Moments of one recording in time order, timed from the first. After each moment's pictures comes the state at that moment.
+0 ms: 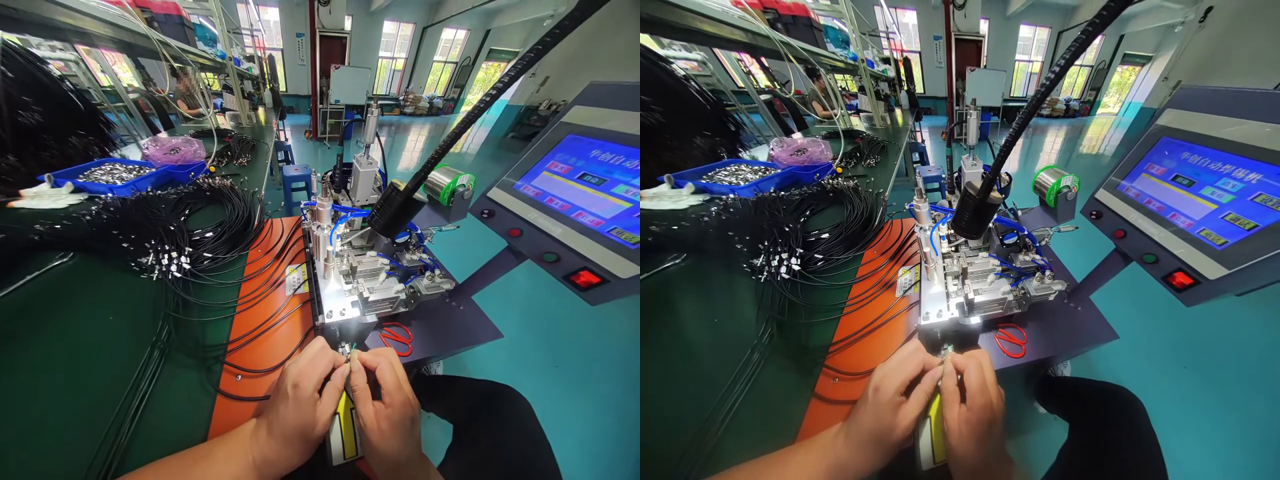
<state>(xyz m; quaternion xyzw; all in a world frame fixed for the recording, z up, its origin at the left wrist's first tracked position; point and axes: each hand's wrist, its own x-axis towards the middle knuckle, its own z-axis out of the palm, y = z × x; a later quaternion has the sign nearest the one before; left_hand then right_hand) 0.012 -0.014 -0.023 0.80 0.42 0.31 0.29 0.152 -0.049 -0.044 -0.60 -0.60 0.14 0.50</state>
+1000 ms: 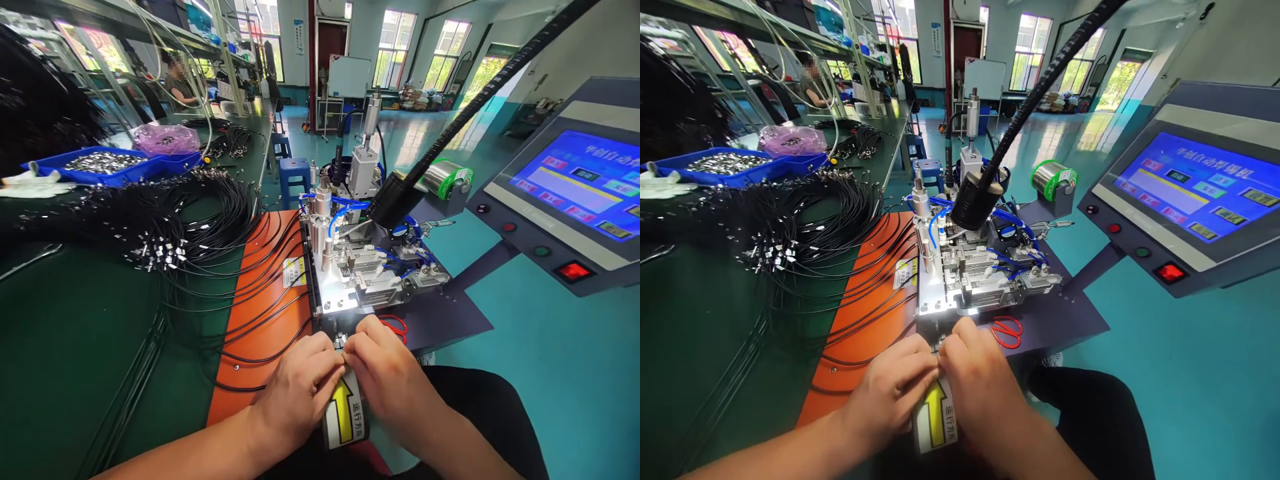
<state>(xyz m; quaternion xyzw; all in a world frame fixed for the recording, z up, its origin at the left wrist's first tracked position) 0.008 -0.012 -0.023 0.83 0.36 0.32 0.27 0.189 -0.029 0.007 -0.52 -0.78 0.21 0.27</state>
